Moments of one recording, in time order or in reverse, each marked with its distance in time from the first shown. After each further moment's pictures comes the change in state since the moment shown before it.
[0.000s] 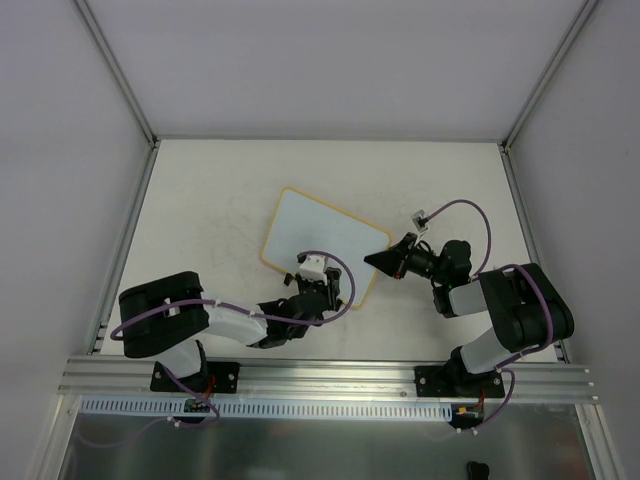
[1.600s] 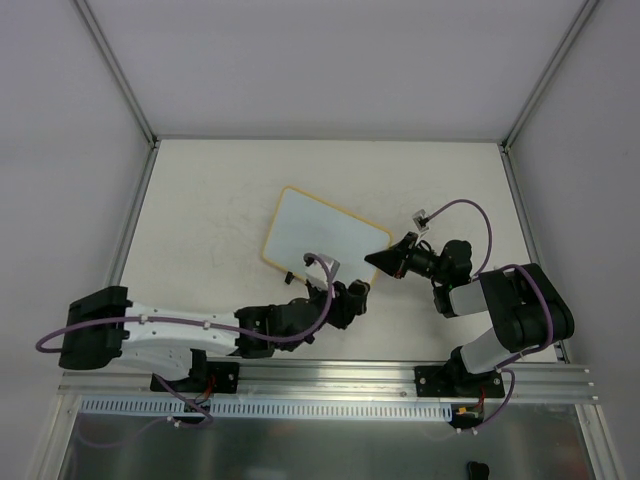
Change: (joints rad) left arm -0.196 -0.316 0.115 -0.268 0.138 -0.036; right arm -0.005 -0.002 0.000 0.005 -0.001 -0.002
